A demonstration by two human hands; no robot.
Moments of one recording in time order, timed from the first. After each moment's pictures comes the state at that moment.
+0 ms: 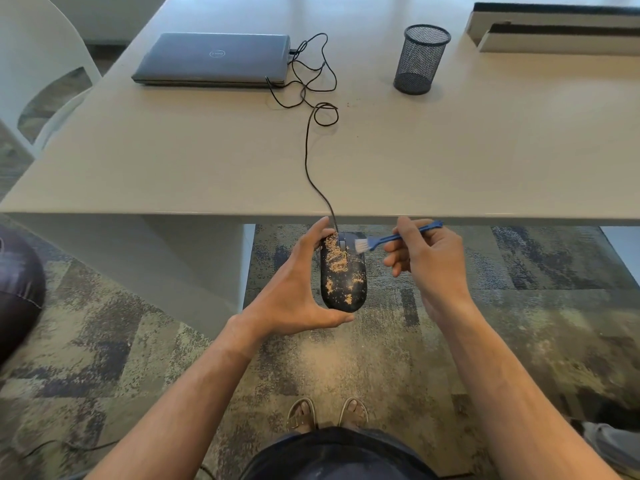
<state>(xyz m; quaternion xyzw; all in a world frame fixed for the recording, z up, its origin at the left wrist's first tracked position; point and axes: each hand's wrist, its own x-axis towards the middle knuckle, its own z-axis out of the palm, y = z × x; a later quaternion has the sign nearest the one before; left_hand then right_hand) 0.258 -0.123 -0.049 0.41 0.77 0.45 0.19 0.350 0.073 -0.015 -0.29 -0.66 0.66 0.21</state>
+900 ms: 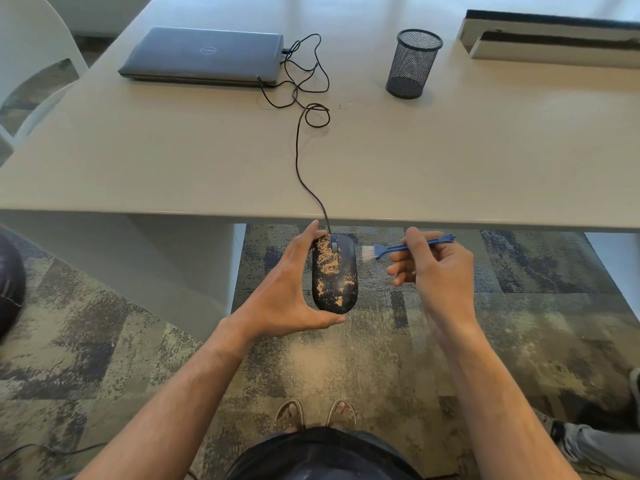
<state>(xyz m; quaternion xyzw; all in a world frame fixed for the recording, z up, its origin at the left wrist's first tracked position) 0.258 -0.114 -0.053 0.41 0.78 0.44 0.19 0.371 0.080 -0.013 -0.32 -0.65 0.65 0.24</state>
